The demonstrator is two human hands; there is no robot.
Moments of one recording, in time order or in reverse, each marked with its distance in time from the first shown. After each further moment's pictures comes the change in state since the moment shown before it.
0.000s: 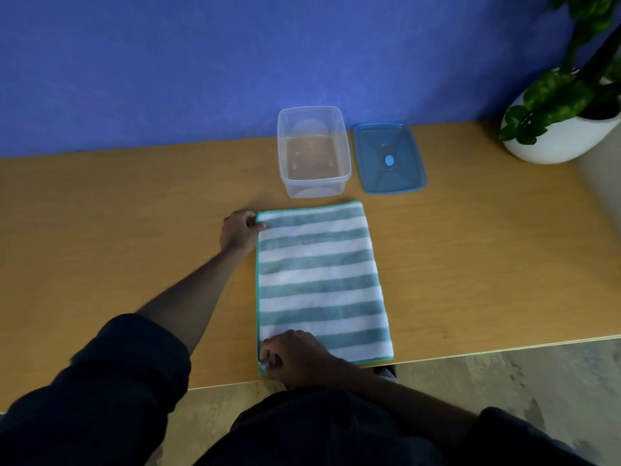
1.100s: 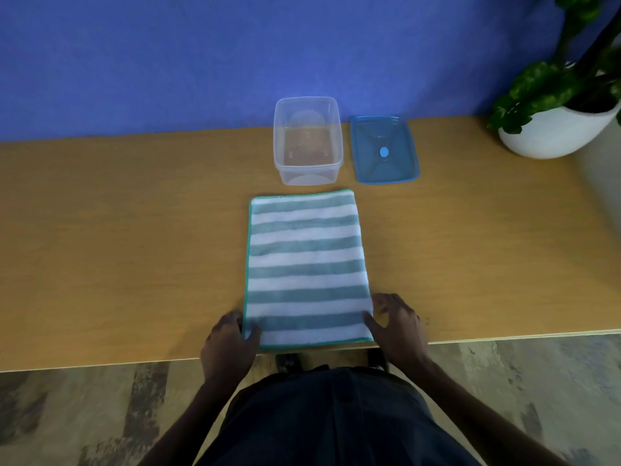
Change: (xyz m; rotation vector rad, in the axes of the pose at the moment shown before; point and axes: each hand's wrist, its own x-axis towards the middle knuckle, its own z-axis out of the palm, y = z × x) left_hand -0.258 -0.031 0.007 0.259 0.027 -0.147; right_hand -0.127 0.114 -0.053 0.019 0.622 0.402
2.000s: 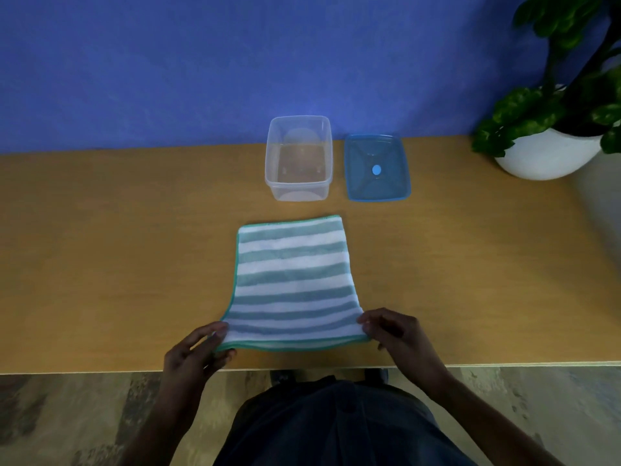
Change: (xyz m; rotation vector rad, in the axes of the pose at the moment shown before) left_hand -0.031 0.032 -0.057 -1.239 -0.135 -0.321; right_hand -0.001 -0.016 -0.079 0.660 -0.282 0.062
